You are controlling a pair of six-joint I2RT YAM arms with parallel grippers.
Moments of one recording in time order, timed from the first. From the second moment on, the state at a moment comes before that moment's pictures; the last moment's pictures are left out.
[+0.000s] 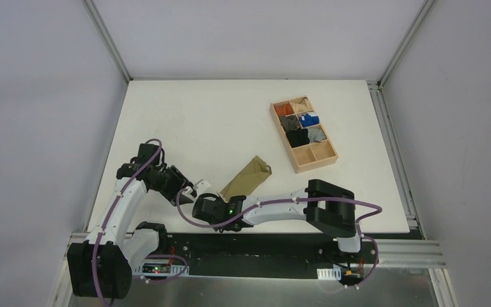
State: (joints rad) left arm -0.03 0.96 0.65 -0.94 0.44 -0.96; right arm 1.44 1.95 1.29 -0.39 0.34 0.53
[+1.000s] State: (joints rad) left arm -0.05 0.95 0.38 -0.83 0.60 -0.95; right arm 1.24 1.84 1.08 -0.15 -0.04 0.72
